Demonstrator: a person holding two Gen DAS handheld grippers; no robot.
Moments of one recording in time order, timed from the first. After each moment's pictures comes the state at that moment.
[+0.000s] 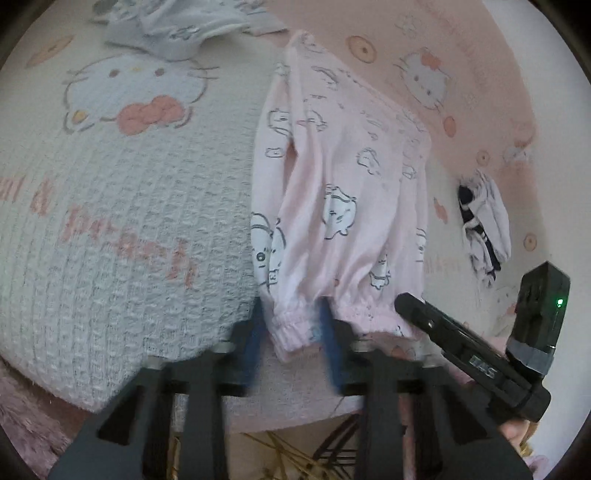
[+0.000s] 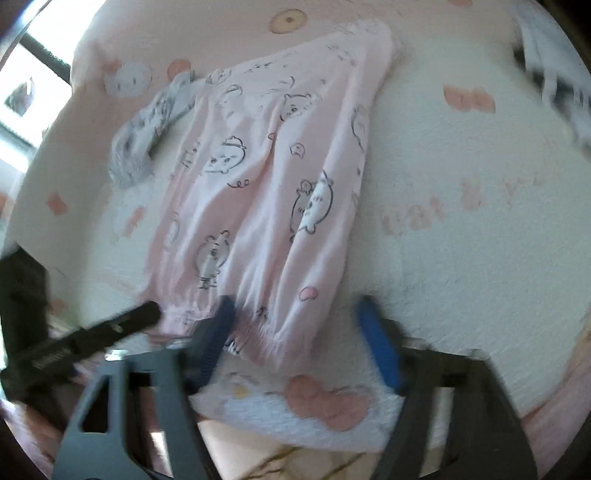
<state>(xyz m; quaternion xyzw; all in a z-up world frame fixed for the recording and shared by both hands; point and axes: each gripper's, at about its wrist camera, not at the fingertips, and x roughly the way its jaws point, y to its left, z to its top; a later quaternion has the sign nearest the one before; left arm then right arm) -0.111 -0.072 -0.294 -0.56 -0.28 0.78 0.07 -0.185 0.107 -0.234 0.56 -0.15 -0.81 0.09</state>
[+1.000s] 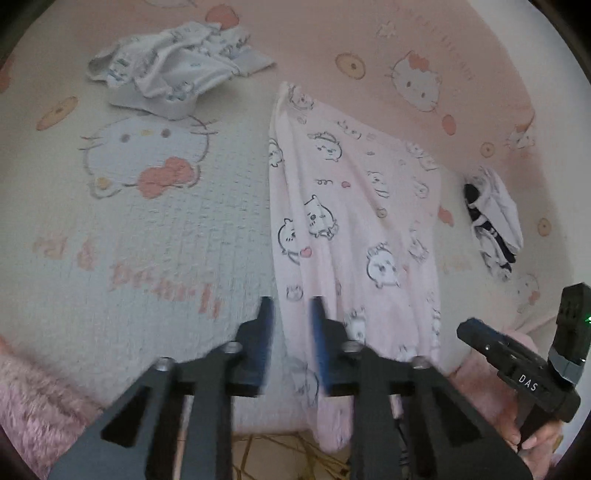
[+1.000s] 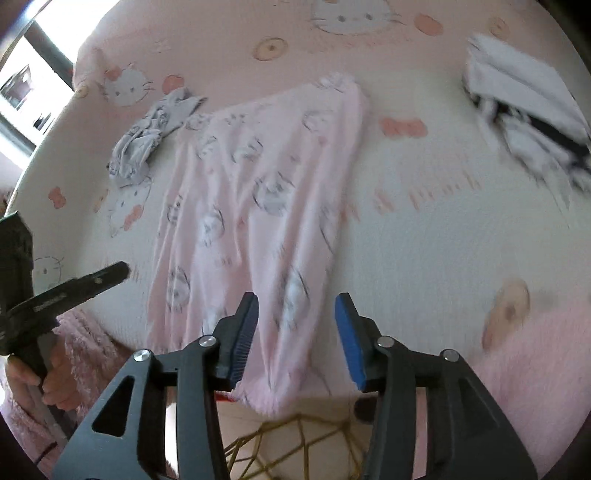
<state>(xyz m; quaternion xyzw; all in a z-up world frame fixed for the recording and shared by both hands) -0.116 -0.081 -0.257 -0.55 -0.22 0.81 0.05 -0.141 0.149 -0.188 0.55 -0.12 -0.83 0.05</state>
